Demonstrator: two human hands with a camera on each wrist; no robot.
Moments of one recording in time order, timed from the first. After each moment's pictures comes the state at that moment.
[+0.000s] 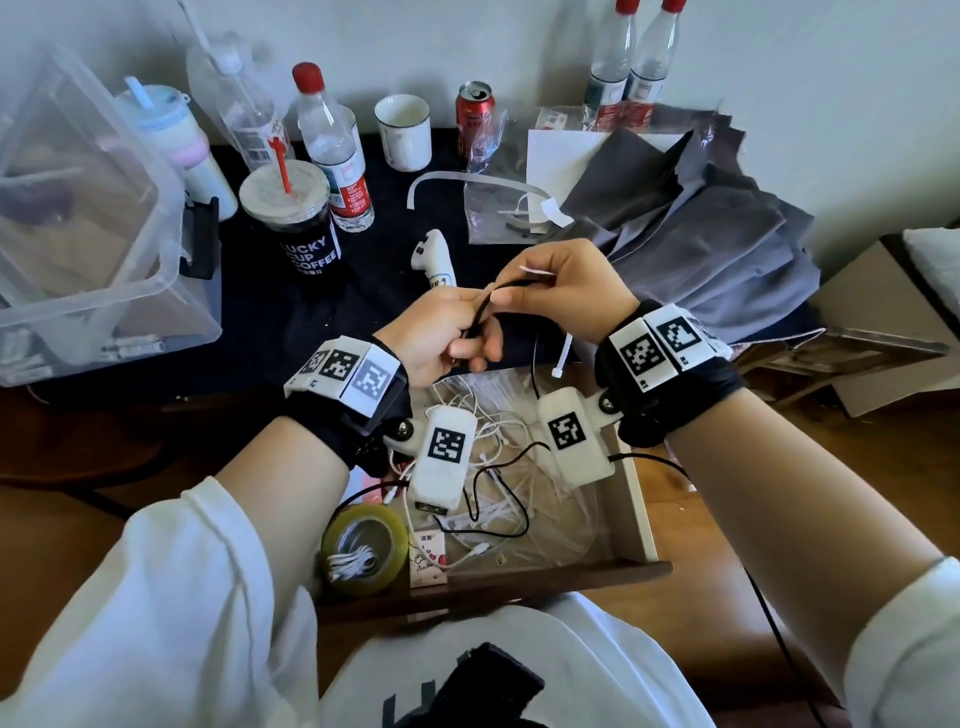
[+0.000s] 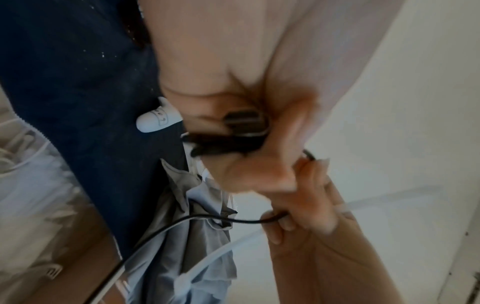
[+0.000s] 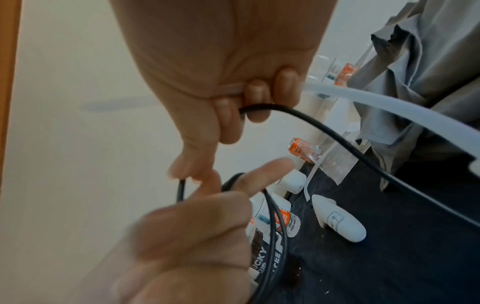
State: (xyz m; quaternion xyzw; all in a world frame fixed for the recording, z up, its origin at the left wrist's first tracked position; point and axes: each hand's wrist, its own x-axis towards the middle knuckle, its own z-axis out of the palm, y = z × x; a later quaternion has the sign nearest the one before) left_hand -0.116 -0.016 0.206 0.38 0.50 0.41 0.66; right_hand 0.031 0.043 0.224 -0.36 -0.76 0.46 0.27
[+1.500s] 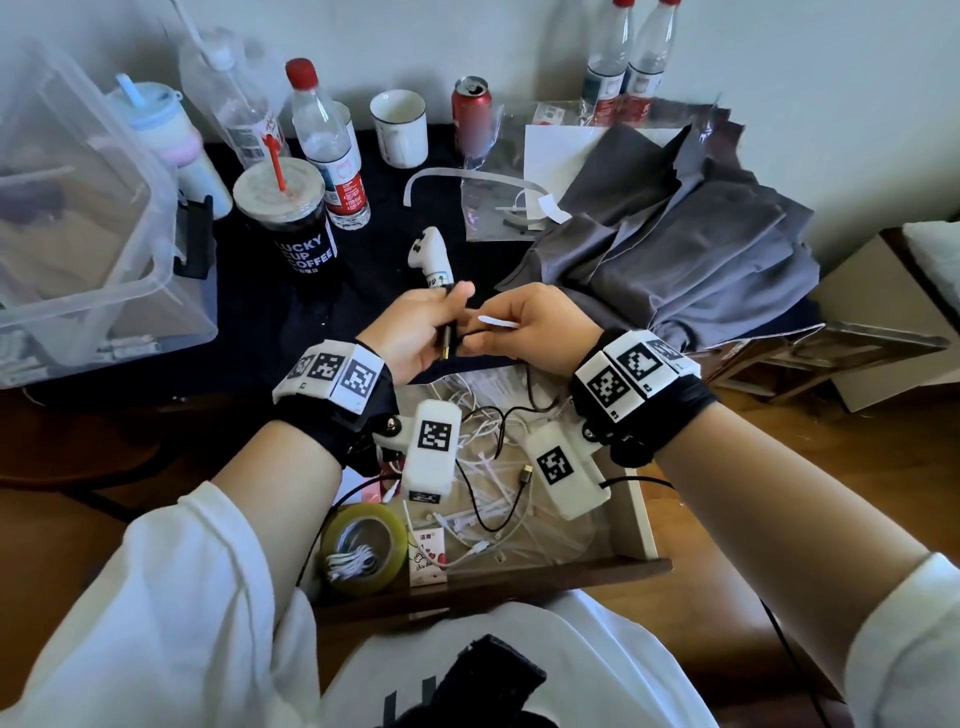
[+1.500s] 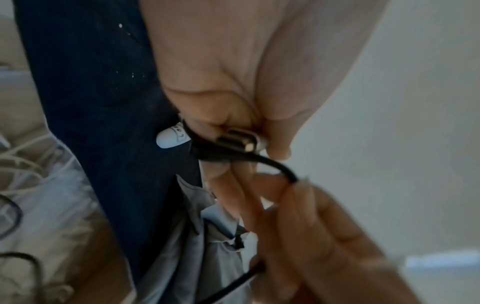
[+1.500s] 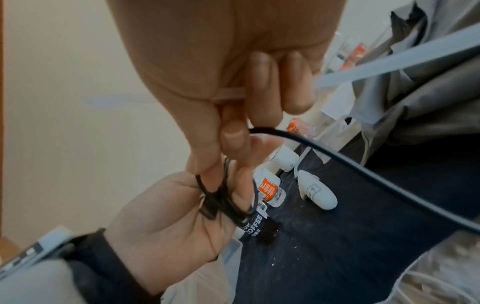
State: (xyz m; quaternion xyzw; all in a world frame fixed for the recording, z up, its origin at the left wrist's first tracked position) left_hand -0.129 -0.011 0.189 0.31 0.52 0.47 0.64; right_hand 0.017 0.031 0.198 -0.38 -0.80 0.44 0.14
